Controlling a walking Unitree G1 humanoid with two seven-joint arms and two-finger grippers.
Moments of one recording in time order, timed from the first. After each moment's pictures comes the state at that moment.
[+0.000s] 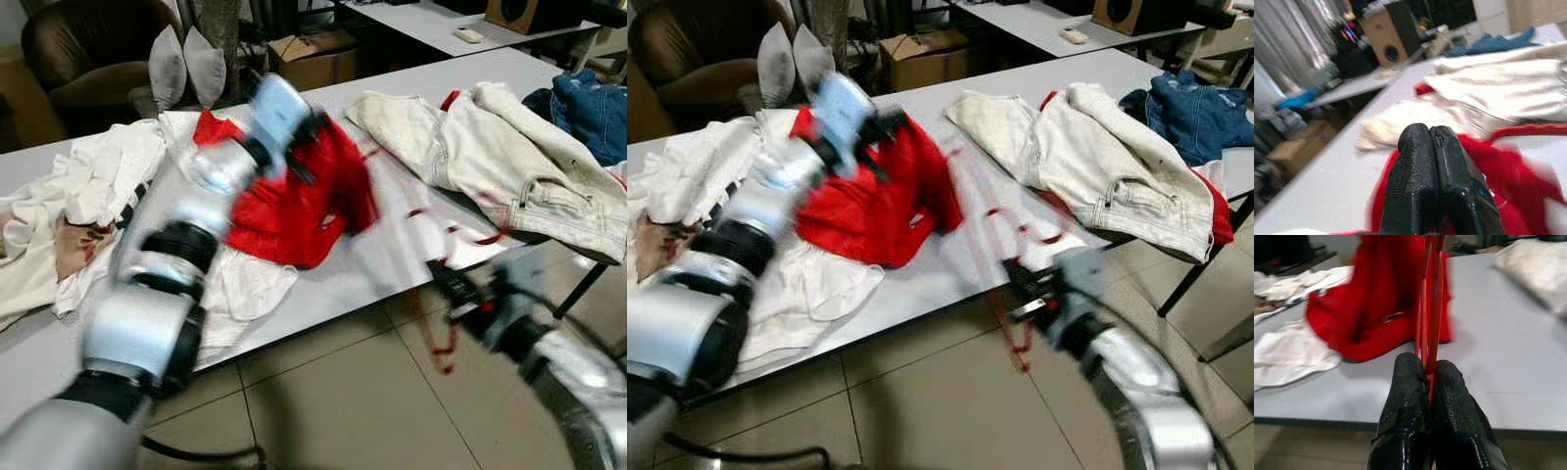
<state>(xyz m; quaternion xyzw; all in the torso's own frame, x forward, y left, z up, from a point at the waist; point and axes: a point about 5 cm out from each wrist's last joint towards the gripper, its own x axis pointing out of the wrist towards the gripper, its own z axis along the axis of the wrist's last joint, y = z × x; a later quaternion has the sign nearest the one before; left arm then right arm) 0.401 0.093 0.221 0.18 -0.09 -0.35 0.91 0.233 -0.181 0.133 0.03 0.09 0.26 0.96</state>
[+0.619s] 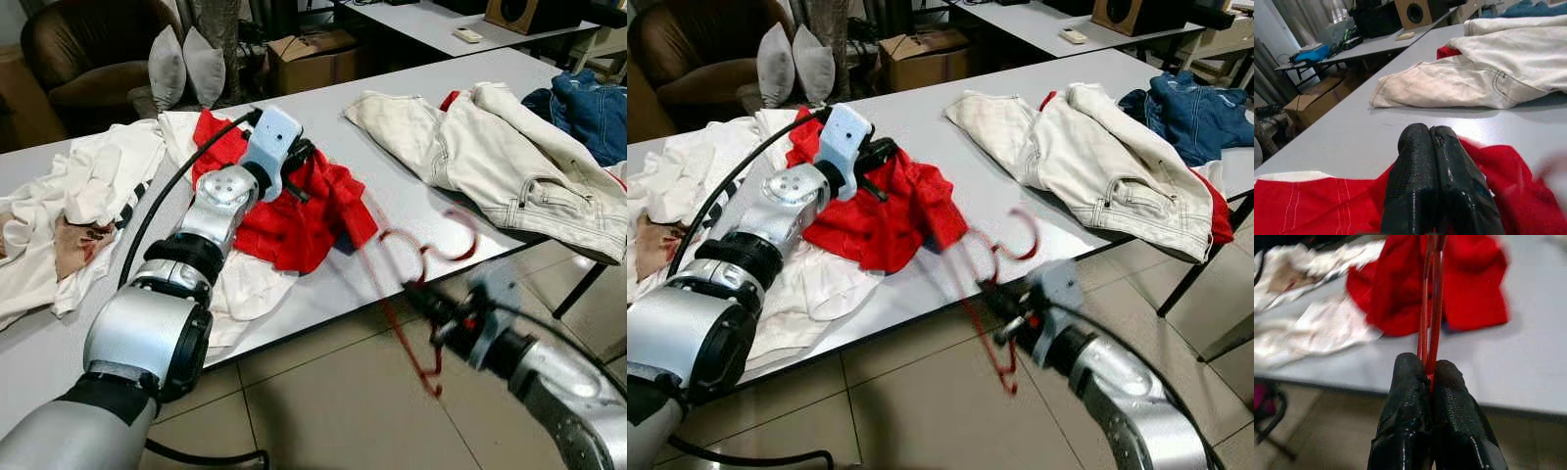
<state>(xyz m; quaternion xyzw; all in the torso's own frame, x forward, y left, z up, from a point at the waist) 0.407 0.106 0.205 0.16 -0.03 -0.29 0.94 0.218 -0.169 0.123 0.02 0.13 0.33 0.94</state>
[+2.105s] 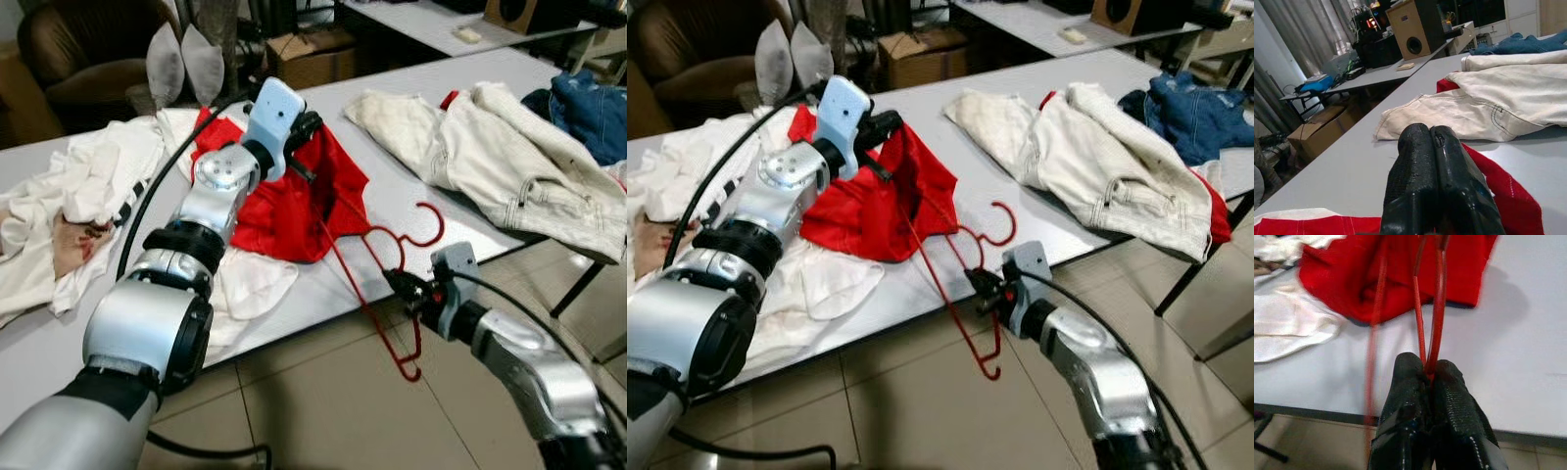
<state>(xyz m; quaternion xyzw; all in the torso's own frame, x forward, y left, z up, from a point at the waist) 0.408 0.100 0.231 0.16 -0.08 -0.30 0.94 0.271 -0.165 0.091 0.03 0.16 0.28 0.95</state>
